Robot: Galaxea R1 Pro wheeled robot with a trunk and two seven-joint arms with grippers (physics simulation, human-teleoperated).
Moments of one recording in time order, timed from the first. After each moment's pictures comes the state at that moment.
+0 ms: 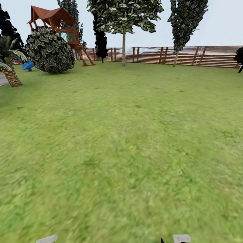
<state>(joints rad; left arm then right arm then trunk) -0.31 0.17 0.15 -0.16 0.09 -0.42 0.00 -0.39 -0.02 -0.94 -0.03 0.93 -0.47 -0.03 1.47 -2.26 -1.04</state>
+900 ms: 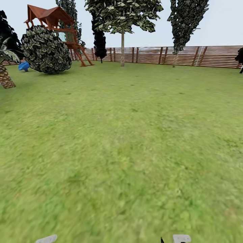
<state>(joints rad) -0.31 0.17 0.15 -0.16 0.09 -0.42 0.00 -0.39 -0.02 -0.94 -0.03 0.93 -0.47 -0.03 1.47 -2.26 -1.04</state>
